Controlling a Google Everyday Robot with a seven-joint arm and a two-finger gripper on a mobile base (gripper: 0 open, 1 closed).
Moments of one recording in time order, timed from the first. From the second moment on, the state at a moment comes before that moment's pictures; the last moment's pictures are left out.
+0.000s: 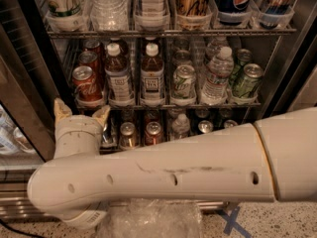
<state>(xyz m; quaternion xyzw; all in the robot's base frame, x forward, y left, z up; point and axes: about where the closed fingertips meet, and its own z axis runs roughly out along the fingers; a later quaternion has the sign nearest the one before) 0.534 0.189 0.844 0.05 0.77 0.19 0.61</state>
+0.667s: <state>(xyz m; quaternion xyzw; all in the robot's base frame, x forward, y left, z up) 0.550 0.193 0.839 0.00 0.77 0.13 0.63</state>
